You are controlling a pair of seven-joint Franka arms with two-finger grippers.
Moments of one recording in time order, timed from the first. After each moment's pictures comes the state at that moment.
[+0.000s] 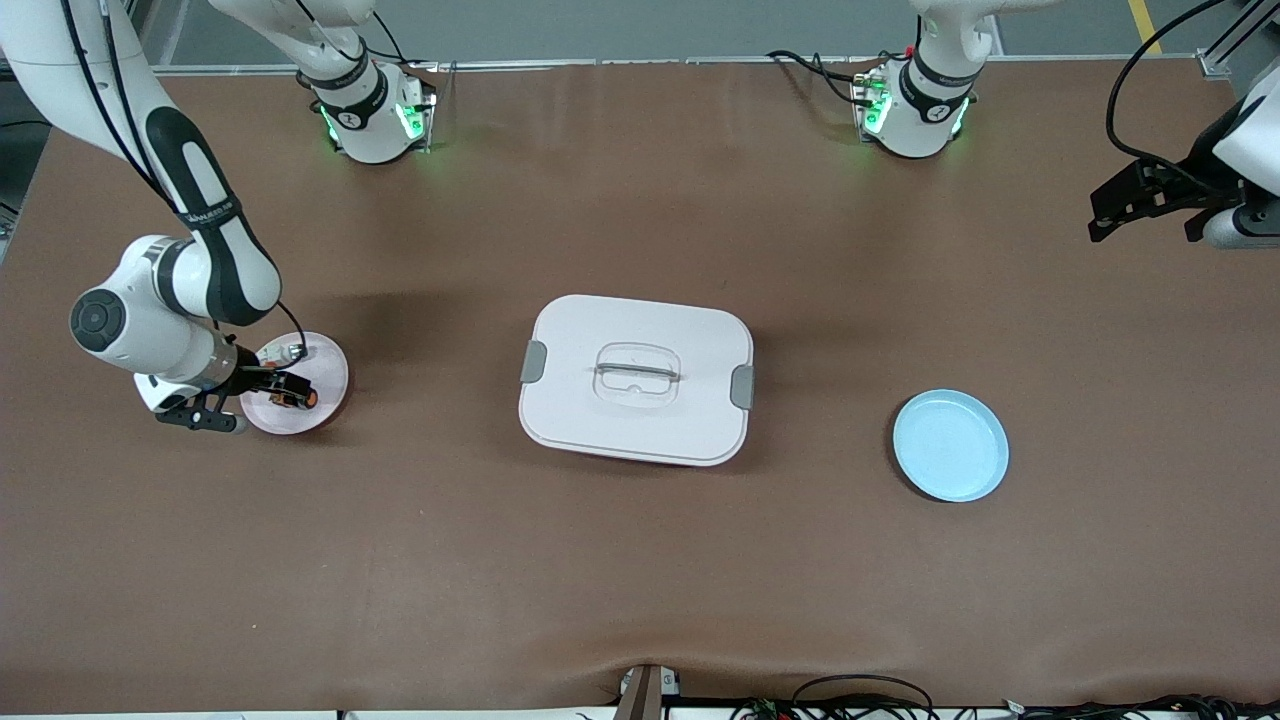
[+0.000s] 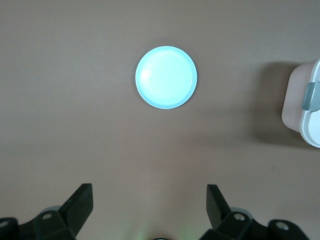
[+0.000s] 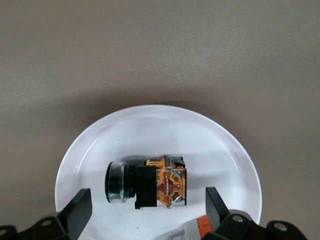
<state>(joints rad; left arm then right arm) 0.09 -0.06 -0.15 -1.57 0.02 1.50 -0.04 -0.13 0.41 -0.02 -2.15 0.08 2.49 -0.04</state>
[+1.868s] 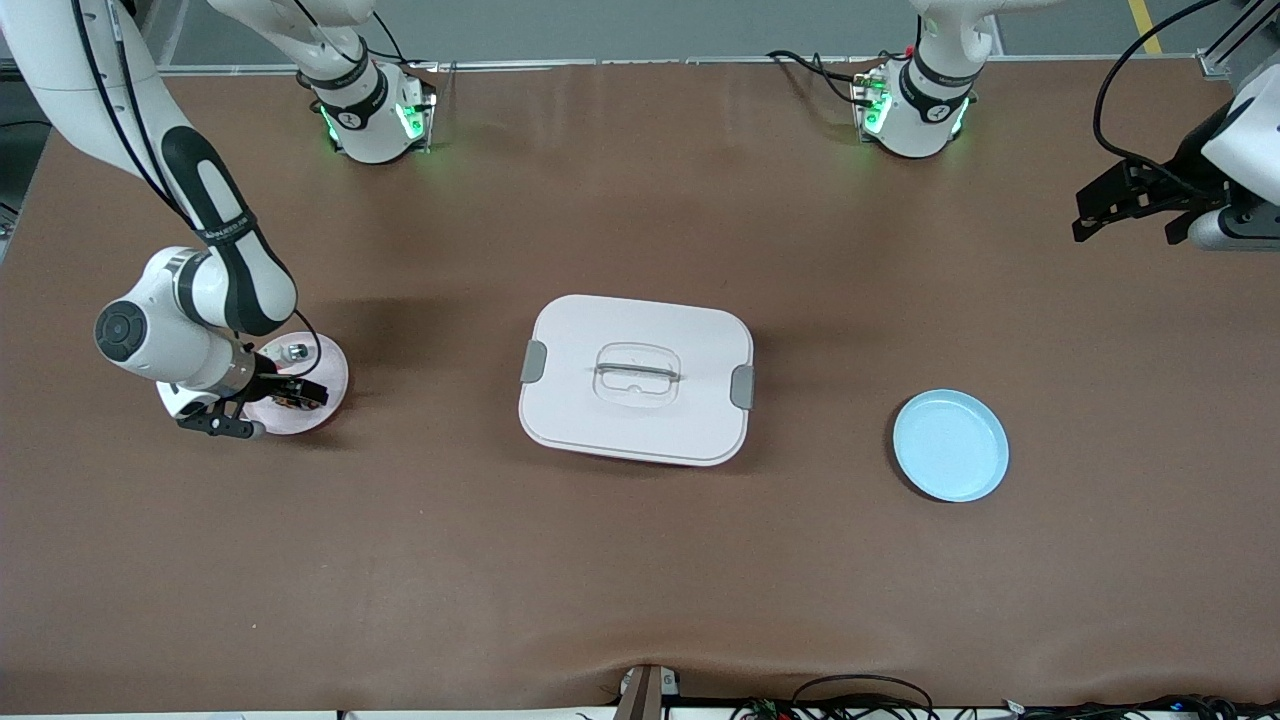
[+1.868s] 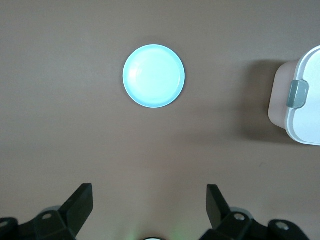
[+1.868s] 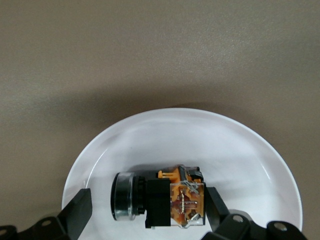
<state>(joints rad) 0.08 -0.05 -0.15 -1.58 -0.03 1.50 -0.04 -0.11 0.46 -0.01 -2.14 0.12 2.52 -0.04</state>
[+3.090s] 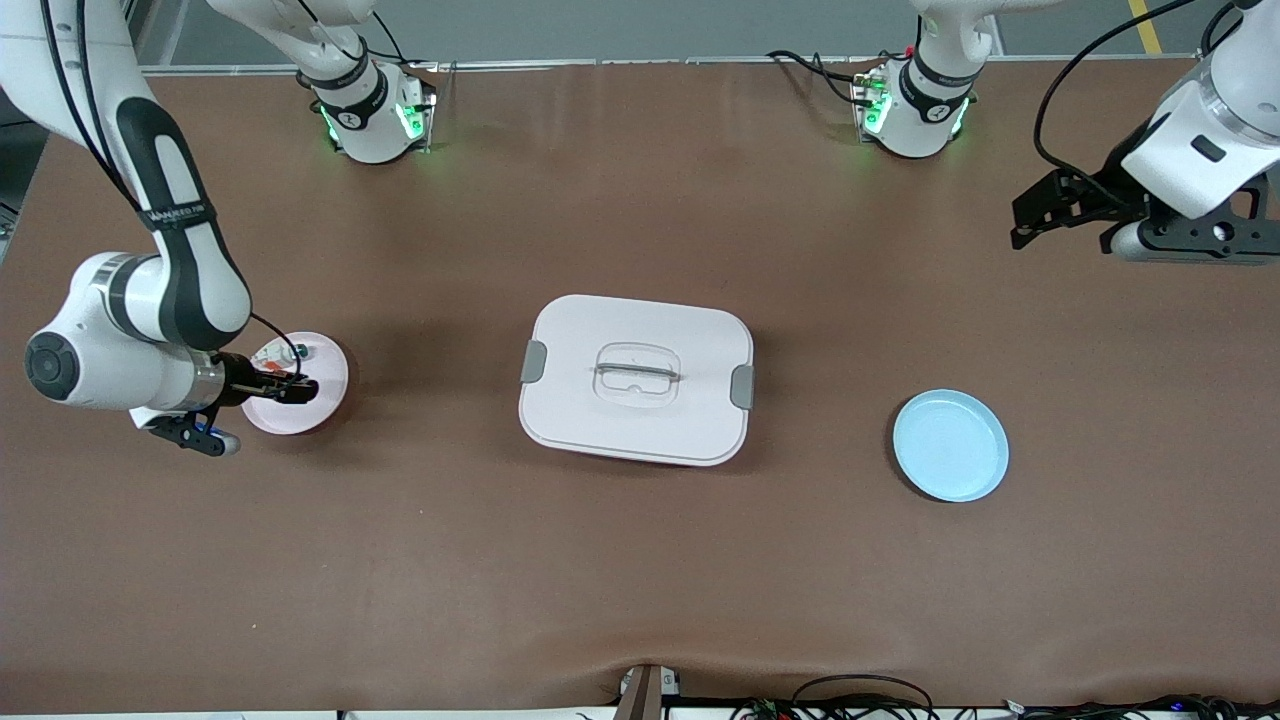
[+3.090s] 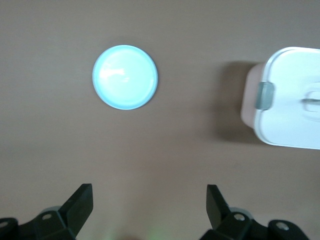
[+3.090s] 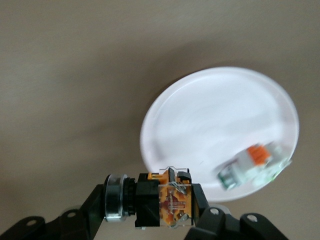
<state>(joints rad) 0.07 -0.03 -0.24 -1.58 -0.10 1.53 -0.14 -0.06 0.39 0.00 -1.87 0.19 1.97 0.21</state>
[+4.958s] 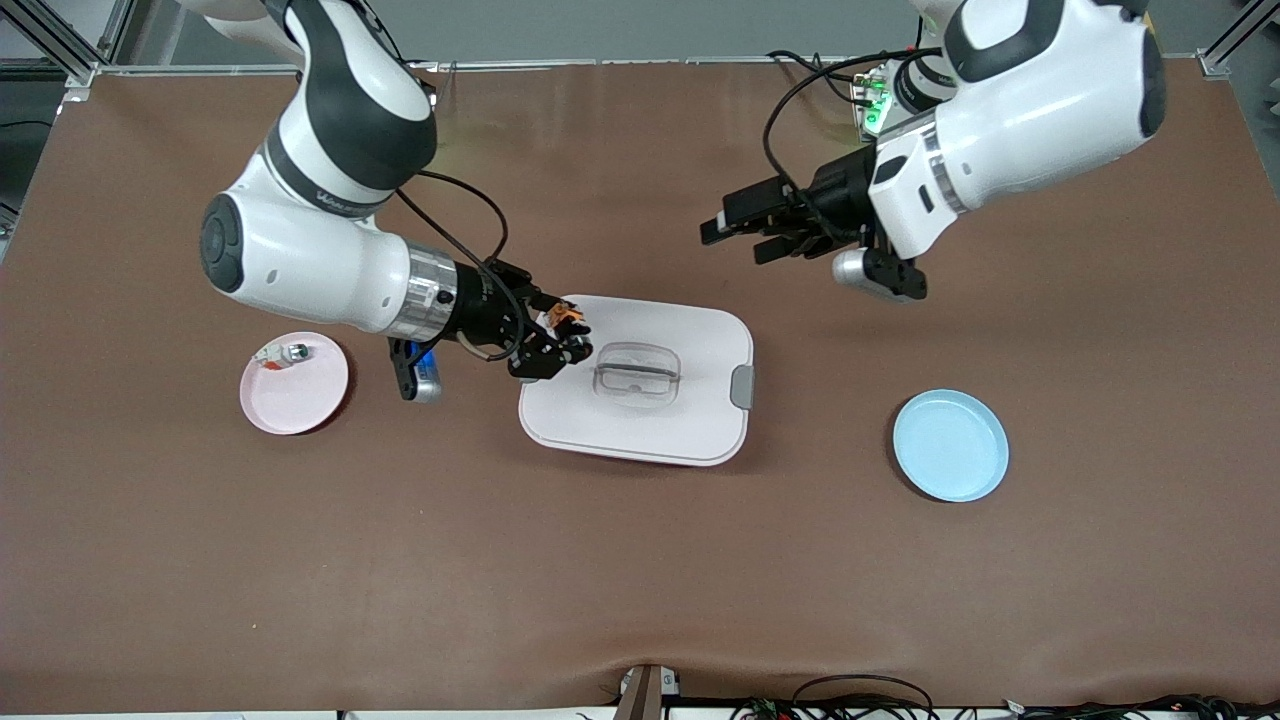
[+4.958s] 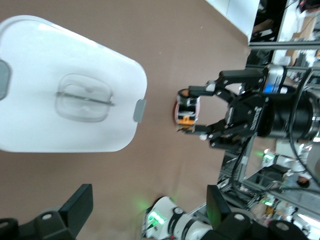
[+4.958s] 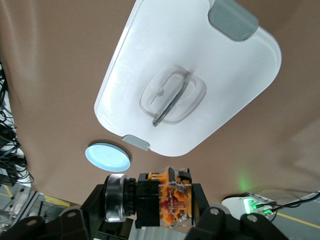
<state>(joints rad) 0.06 0.10 -0.56 -1.74 -0.83 2.11 -0.32 0.46 0.39 0.01 -1.43 0.70 1.95 1.40</state>
